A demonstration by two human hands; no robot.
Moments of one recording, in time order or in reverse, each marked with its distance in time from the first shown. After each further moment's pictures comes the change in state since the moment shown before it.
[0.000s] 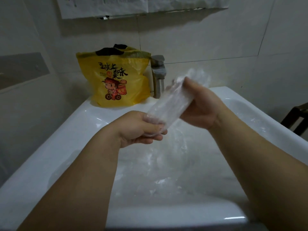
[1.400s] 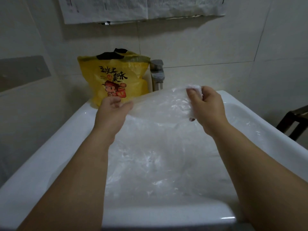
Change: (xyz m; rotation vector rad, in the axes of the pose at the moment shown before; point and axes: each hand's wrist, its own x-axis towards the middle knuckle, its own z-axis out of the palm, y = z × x) left_hand 0.013 -0.012 -0.032 -0.082 0.739 0.262; right_hand -0.010 0.005 -0.013 -0.899 0.598 -0.571
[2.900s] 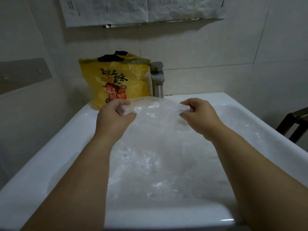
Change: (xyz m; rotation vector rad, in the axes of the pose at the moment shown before) left_hand -0.005 -0.006 0.000 0.227 0.058 0.292; right_hand -0.007 0.000 -0.001 -0.311 -0.253 0.096
